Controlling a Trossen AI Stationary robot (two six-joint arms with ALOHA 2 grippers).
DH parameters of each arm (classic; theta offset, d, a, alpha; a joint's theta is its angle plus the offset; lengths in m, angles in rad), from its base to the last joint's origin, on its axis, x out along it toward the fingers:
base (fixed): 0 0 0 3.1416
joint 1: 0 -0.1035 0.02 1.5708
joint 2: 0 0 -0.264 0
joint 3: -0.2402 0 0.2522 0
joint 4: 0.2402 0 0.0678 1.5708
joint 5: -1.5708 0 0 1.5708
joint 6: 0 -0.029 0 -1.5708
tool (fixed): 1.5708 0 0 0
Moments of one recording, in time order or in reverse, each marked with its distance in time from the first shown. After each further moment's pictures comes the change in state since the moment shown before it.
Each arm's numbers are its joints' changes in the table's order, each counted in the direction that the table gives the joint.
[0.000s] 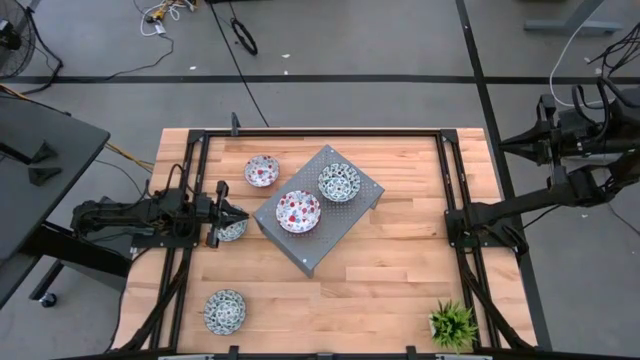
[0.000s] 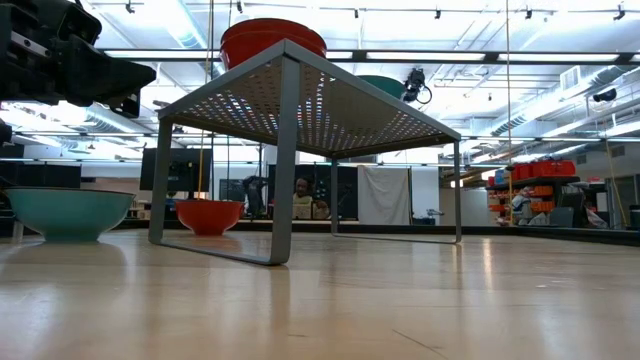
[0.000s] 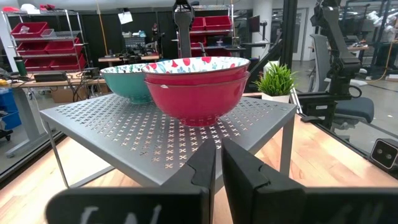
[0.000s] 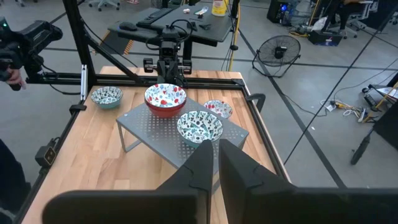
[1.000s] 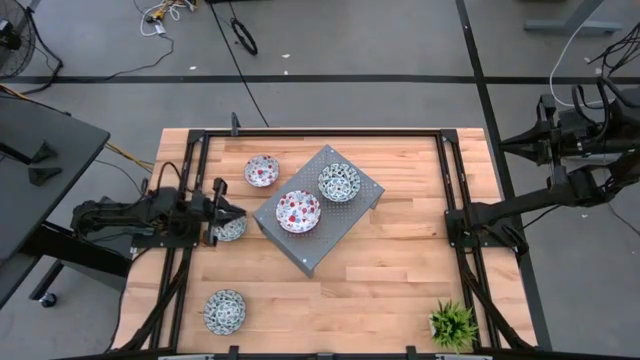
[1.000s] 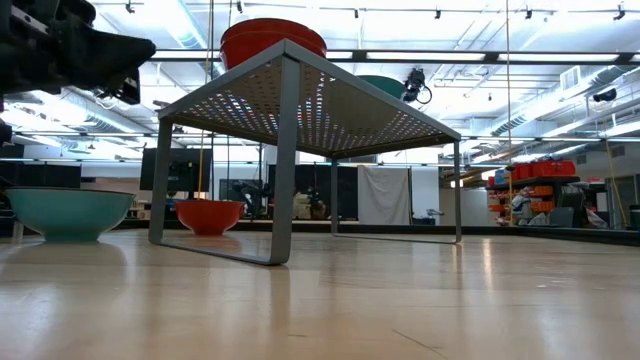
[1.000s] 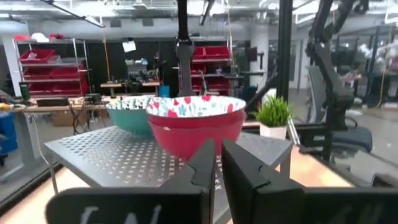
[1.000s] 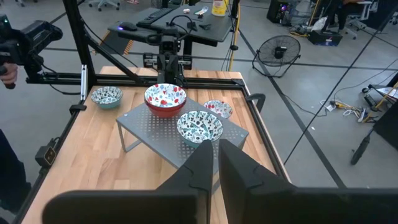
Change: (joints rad) left arm 0.000 0.000 -0.003 -0.126 0.002 0.026; right arm 0.000 0.000 0.000 0.000 0.000 0.000
